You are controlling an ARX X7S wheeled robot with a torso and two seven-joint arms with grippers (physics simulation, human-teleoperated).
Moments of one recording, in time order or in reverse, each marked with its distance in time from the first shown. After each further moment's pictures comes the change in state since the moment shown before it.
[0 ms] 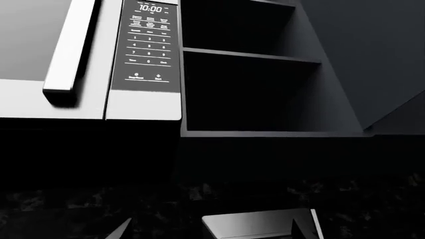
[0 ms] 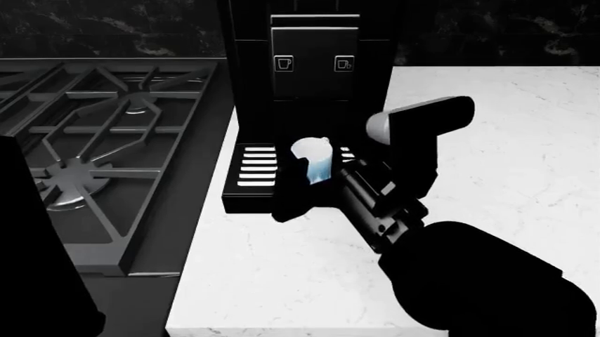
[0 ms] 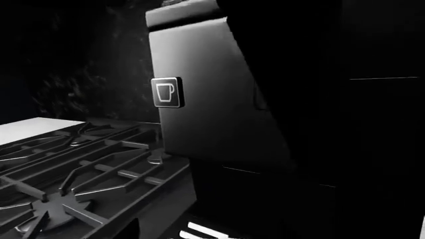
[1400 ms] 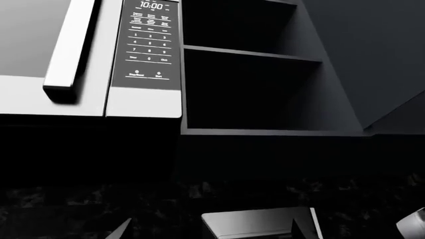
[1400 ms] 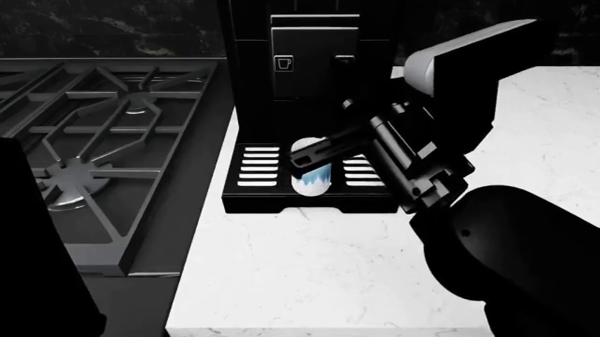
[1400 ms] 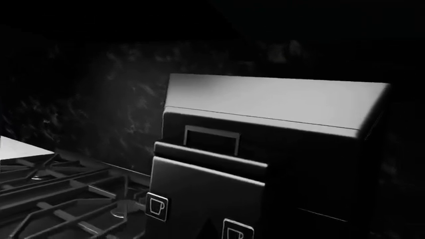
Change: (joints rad) left arm 0.000 0.012 0.013 0.000 0.006 0.007 -0.017; right arm 0.186 0.122 -0.050 -0.050 -0.032 -0.054 0.008
